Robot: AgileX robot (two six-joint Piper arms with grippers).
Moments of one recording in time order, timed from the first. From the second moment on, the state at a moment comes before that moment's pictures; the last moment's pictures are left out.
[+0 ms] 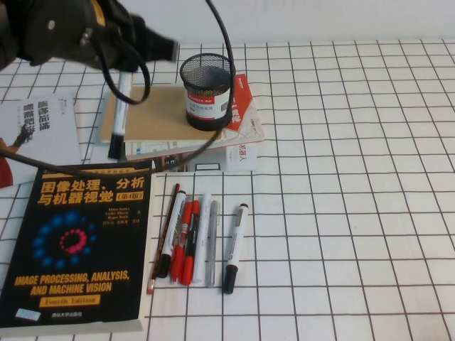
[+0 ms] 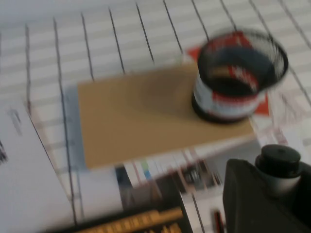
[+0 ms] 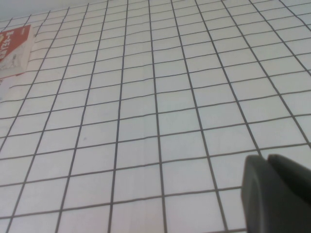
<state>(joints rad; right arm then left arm) 0.02 -0.02 0.03 0.07 0.35 0.13 -0.50 1.56 -1.51 0.32 0.72 -0.31</state>
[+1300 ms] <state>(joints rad) 0.02 -0.02 0.03 0.07 0.35 0.13 -0.50 2.05 -1.51 -0.37 0.75 -0.11</state>
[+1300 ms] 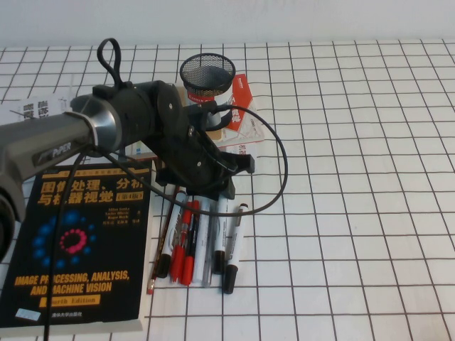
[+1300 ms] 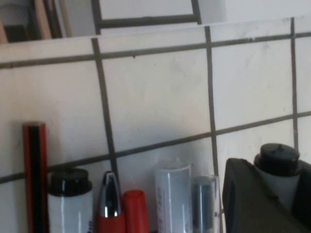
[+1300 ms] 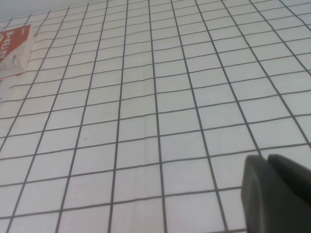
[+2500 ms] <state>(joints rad) 0.02 -0.02 0.03 0.07 0.35 0.13 -0.53 1.08 -0.80 0.06 0.41 -0.22</state>
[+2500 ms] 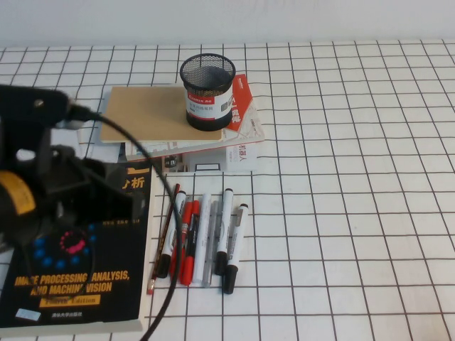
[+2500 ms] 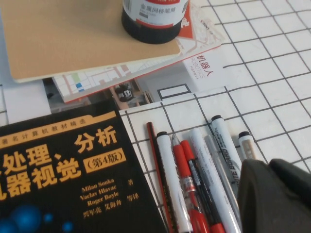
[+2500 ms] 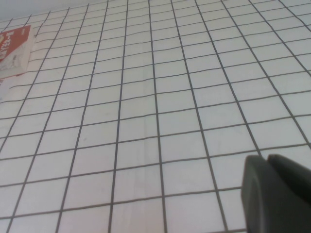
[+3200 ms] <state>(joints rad) 0.02 -0.02 0.03 0.07 0.35 0.13 -0.53 0.71 -0.69 0.05 0.78 -0.23</state>
